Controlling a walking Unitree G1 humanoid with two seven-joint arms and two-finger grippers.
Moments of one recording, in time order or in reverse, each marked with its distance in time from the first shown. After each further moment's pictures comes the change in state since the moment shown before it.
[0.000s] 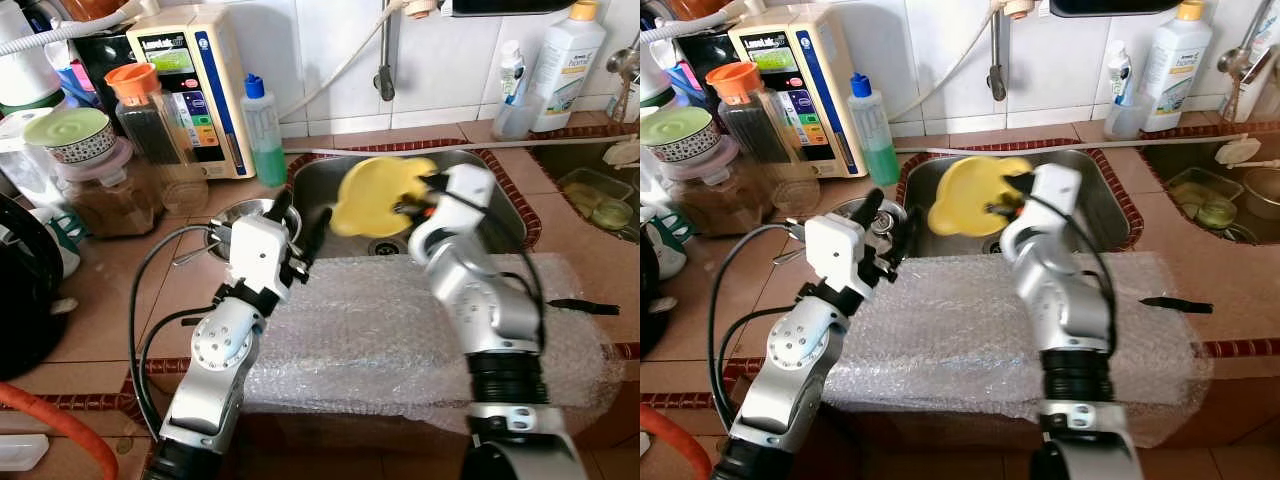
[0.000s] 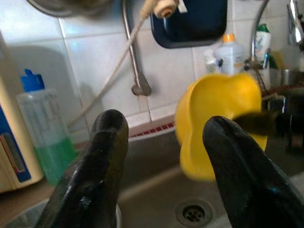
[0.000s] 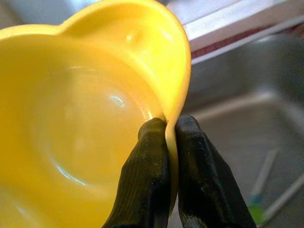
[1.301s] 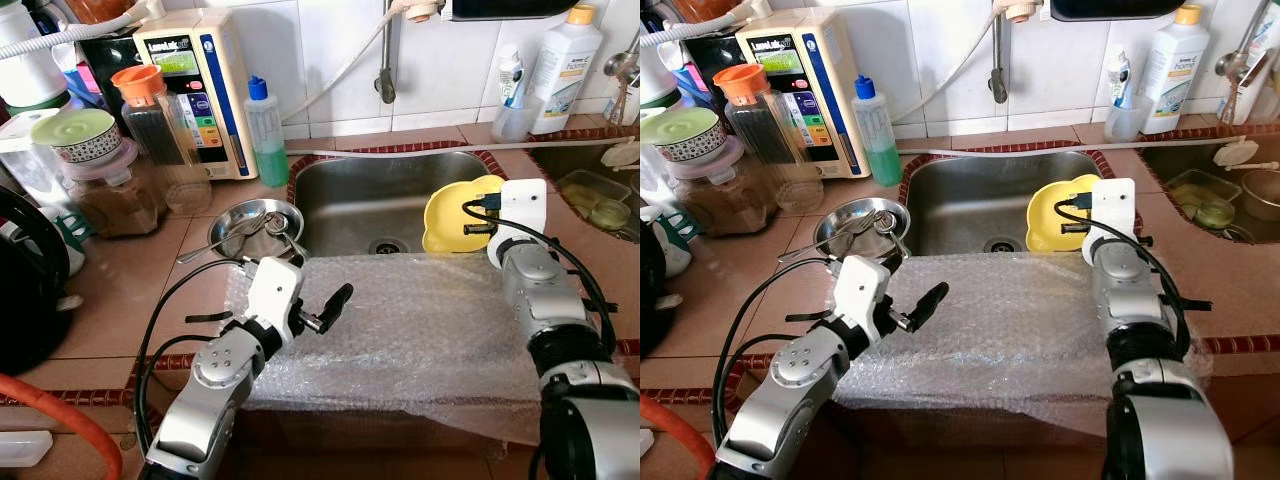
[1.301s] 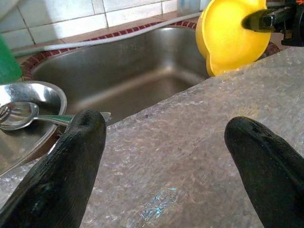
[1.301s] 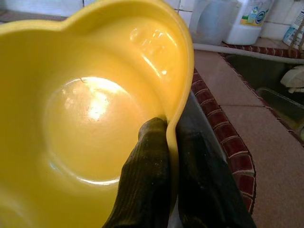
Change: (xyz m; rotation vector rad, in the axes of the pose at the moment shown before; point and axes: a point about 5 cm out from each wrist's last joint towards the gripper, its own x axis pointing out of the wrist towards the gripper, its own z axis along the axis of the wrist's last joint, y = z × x) left arm -0.027 -0.014 -0.040 -0.104 0.377 -0.171; right arm 0.020 -0.102 -0.002 -0.515 0.024 -0.252
